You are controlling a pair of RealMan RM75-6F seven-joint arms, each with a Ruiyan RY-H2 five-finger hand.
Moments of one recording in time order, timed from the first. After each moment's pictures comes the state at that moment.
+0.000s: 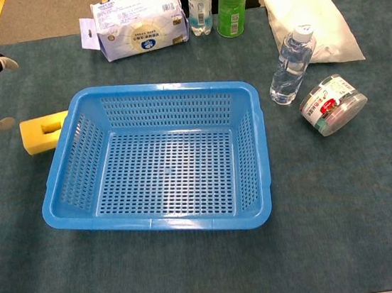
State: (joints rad) left arm -0.62 -1.25 -0.07 -1.97 0.72 1.39 0.82; right arm 0.53 -0.82 0.26 -1.77 -1.22 1.01 0.13
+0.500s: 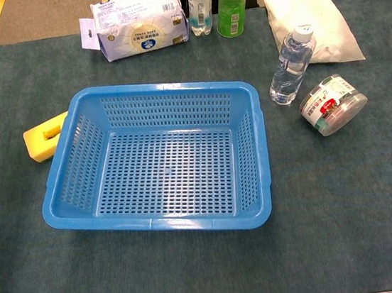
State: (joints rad) left arm -0.47 -1.21 0.03 -1.95 1.03 1.56 0.72; right arm 0.44 -0.83 0.22 -1.78 -1.23 1.14 0.06
